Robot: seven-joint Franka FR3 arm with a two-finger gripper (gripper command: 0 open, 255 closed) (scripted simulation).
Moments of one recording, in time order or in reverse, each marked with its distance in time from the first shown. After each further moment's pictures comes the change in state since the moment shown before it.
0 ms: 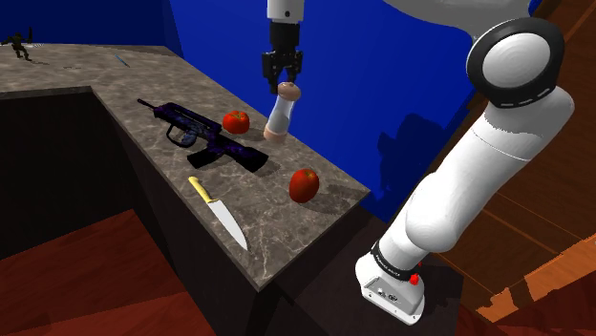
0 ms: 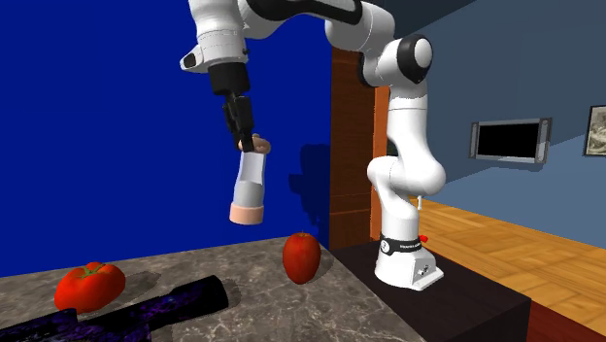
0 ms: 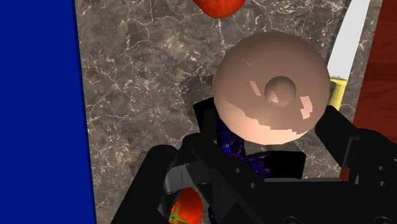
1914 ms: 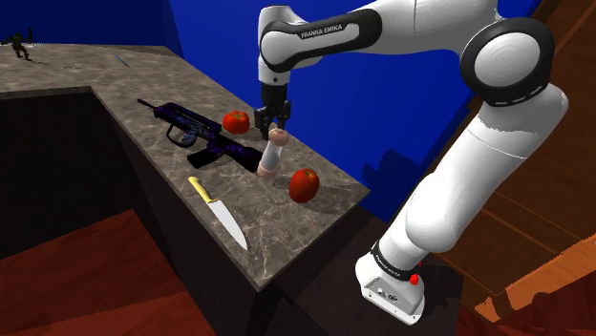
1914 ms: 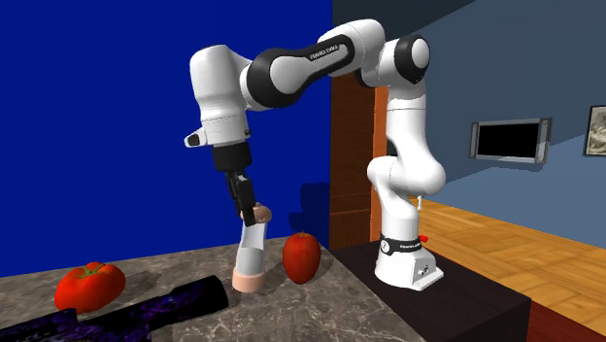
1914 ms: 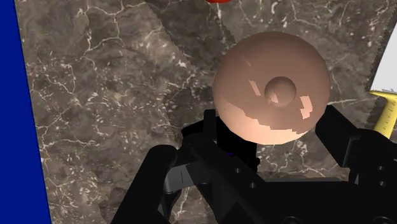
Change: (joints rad) arm 0.000 0.031 0.000 -0.354 -0.001 0.384 0.006
